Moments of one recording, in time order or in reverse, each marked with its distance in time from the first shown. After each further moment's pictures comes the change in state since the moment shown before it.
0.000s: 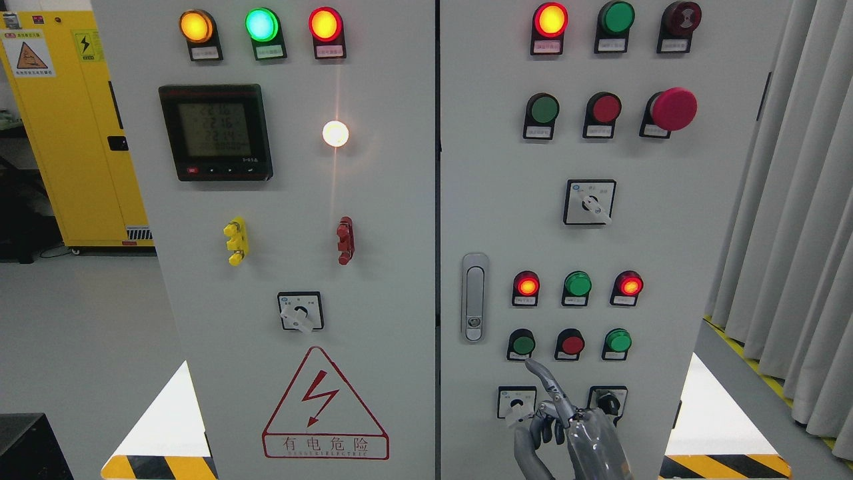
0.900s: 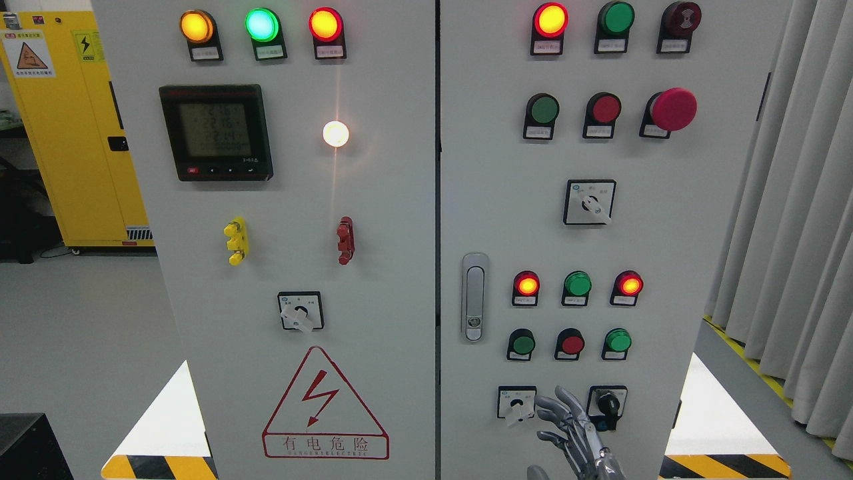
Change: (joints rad) left arm 0.000 0.000 0.000 0.000 0.000 0.000 0.000; right arm 0.122 0.000 0.069 -0.163 -0.506 0.148 0.118
